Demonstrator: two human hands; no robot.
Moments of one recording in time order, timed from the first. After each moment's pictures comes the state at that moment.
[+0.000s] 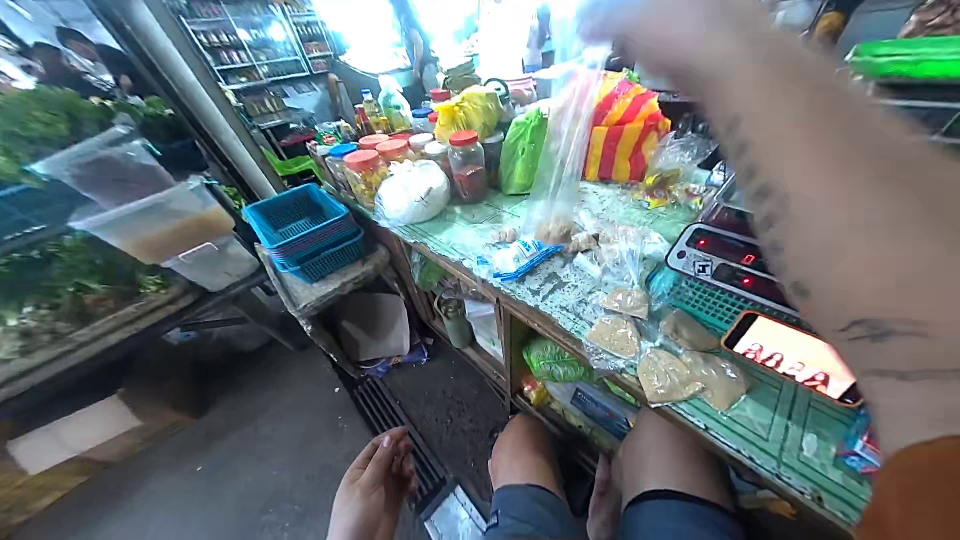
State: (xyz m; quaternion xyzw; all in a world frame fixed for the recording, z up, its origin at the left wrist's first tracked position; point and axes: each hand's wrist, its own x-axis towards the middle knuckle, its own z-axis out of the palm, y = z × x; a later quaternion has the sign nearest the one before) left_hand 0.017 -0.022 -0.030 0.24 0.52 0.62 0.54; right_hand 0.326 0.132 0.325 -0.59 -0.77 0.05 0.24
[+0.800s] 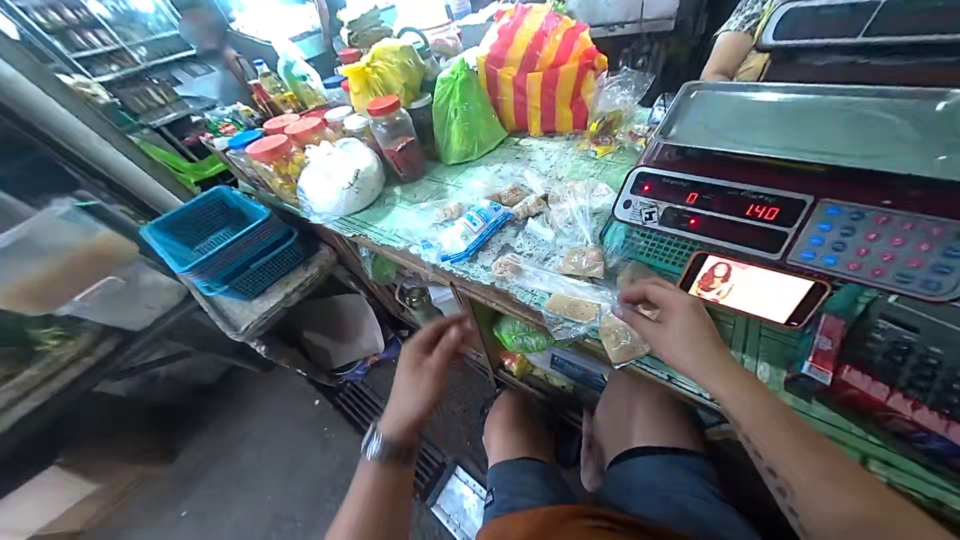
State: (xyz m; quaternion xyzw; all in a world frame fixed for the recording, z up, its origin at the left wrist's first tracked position) left_hand 0.123 0.108 0.021 0.65 0.42 0.42 0.47; right_hand 0.472 0.065 0.002 -0.65 -0.64 0.15 0.38
